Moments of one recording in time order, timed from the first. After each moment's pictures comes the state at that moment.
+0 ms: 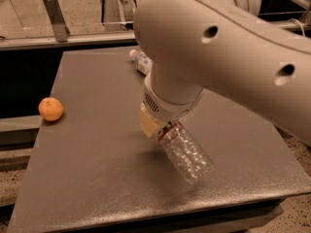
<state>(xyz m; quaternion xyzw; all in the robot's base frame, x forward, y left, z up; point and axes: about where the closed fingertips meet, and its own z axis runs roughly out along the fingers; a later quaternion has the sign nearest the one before) 0.429 -0.027 0.887 -0.30 0.94 0.00 0.17</state>
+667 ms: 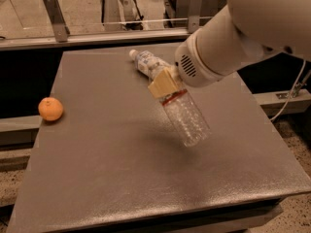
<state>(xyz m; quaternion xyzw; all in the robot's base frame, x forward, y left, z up) 0.484 -0.042 0.943 -0.30 0.89 0.13 0.31</state>
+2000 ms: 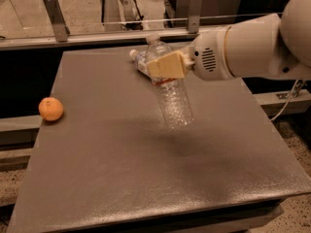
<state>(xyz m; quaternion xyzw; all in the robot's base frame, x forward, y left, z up) 0.506 -0.038 0.980 -0.28 0.81 0.26 0.43</state>
